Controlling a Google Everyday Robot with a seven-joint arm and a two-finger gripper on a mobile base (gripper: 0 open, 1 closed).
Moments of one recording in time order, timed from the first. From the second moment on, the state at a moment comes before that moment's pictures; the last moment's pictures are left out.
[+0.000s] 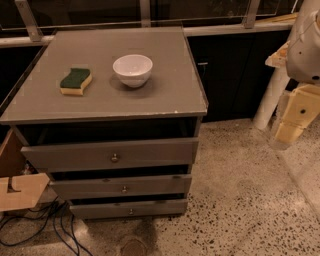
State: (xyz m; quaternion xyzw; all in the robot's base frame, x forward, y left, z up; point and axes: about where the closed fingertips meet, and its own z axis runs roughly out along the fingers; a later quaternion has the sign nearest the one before) arm 0.438 -0.217 0.976 -0.60 0.78 -0.03 0.16
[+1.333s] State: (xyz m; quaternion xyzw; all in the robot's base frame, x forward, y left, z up) arm 0.426 -0.083 0.927 -0.65 0.74 0.04 0.14
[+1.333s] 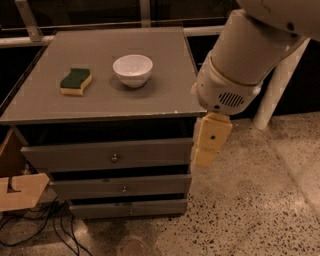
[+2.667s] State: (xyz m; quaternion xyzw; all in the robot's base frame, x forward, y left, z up) arm 0.440 -0.047 0.823 -0.65 0.75 0.03 0.13
